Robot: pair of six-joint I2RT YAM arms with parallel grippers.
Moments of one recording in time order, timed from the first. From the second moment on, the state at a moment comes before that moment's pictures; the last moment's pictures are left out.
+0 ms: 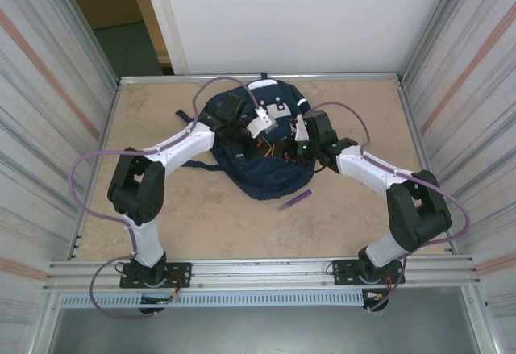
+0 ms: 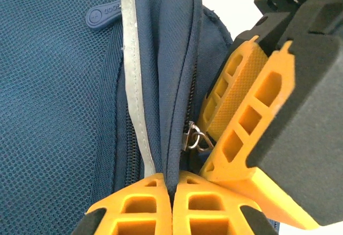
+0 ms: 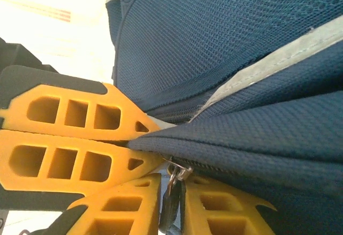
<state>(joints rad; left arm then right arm) -0.57 1.85 1.43 -0.50 0.61 0.31 0.49 1.54 0.98 -0.18 -0.50 0.73</state>
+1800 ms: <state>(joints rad) -0.55 1.79 1.19 -0.21 0.72 0.49 0.56 1.55 0.77 -0.49 -0.18 1.33</state>
